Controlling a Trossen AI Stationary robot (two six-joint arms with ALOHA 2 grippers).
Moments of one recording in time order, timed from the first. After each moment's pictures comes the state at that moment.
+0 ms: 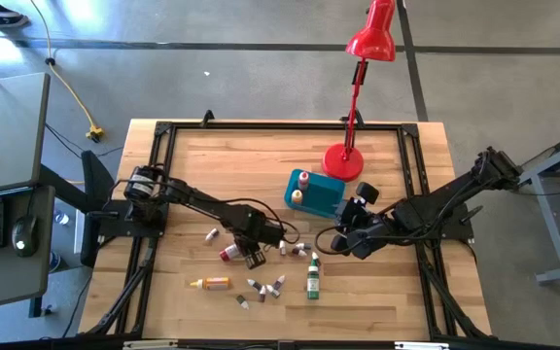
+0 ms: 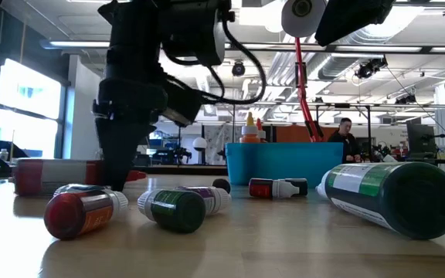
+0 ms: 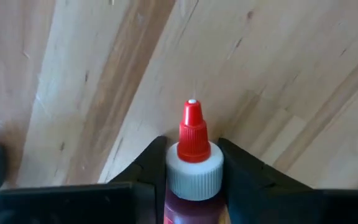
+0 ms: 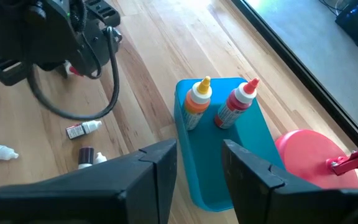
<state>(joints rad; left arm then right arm) -0.19 1.93 1.30 -0.88 0.01 -0.64 0.47 1.36 1.13 -0.81 0.75 0.67</state>
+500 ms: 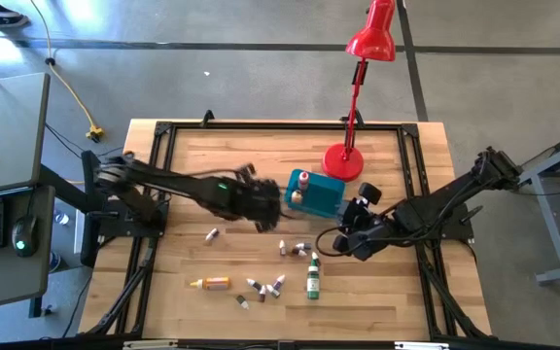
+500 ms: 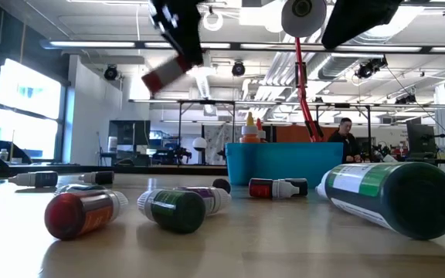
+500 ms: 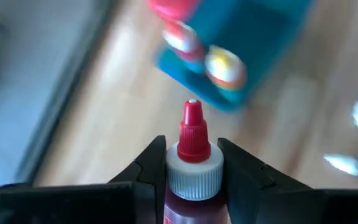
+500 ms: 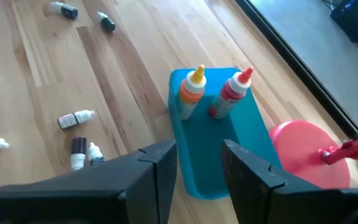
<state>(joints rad) -0.18 1.66 1.53 -0.97 -0.65 -0.36 0.48 1.36 1.13 -0.87 0.76 0.71</state>
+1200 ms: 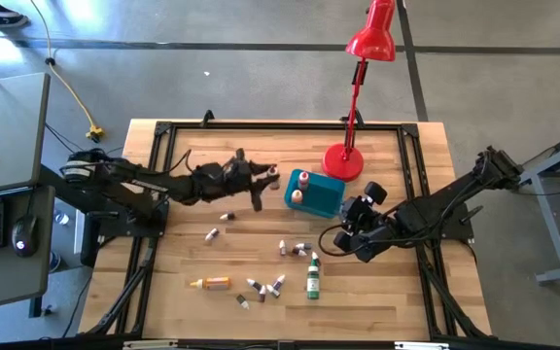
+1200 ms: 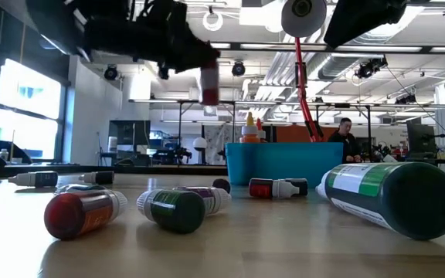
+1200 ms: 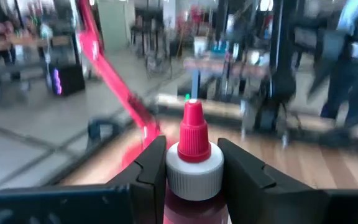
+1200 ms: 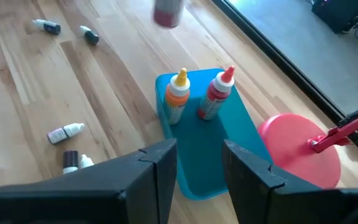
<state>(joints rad) 0.08 1.40 0.60 0.85 -0.26 -0.03 0.49 1.35 1.13 -0.92 0.83 0.82</state>
